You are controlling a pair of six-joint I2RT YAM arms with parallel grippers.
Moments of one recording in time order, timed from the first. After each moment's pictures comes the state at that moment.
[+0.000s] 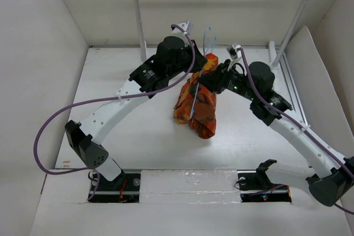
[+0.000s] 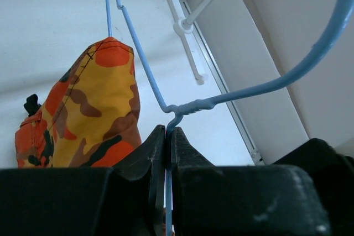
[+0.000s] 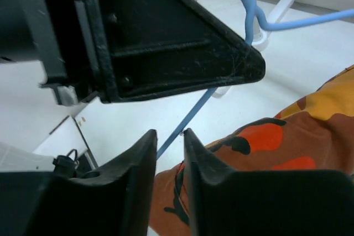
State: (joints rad) left arm -0.81 1.56 1.73 -0.41 -0.07 -0.63; right arm 0.58 1.12 1.14 -0.08 -0.35 0.39
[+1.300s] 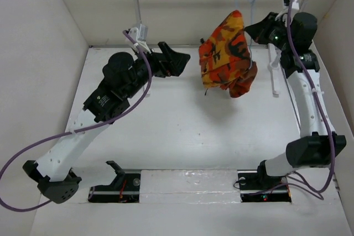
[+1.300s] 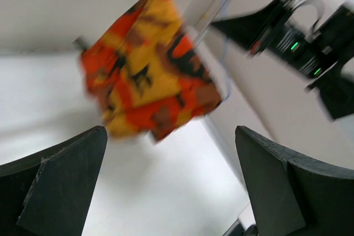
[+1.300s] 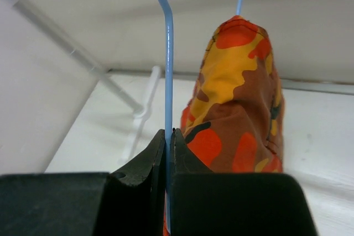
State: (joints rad) left arm -0.74 1.16 1.49 -0.29 -0.07 -0.57; right arm 0.03 1.46 1.66 -0.26 -0.47 0.41
